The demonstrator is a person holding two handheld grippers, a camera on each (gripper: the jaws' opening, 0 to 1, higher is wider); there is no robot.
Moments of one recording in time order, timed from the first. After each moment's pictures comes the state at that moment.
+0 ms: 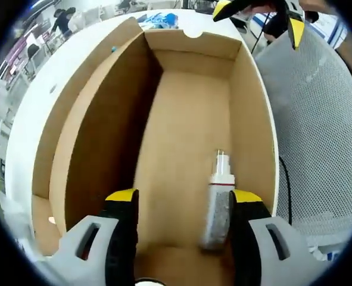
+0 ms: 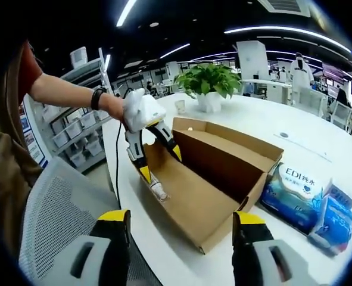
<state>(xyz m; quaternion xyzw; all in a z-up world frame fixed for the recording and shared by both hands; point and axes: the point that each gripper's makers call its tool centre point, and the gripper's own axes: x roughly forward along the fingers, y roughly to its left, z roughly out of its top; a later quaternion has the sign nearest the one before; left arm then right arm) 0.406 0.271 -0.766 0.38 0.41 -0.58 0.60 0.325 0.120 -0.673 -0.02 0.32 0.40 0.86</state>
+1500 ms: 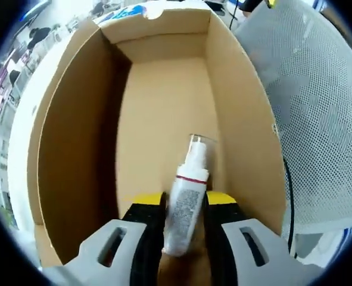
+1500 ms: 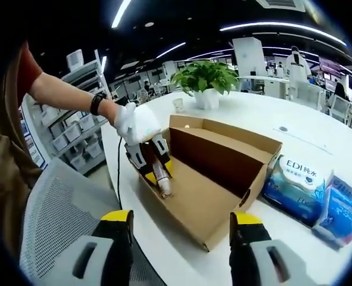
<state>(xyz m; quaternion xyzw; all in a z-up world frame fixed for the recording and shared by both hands) 0.382 0.270 -0.793 0.47 0.35 -0.63 0.52 0.323 0.122 -0.679 -0.01 0.33 0.40 0.86</state>
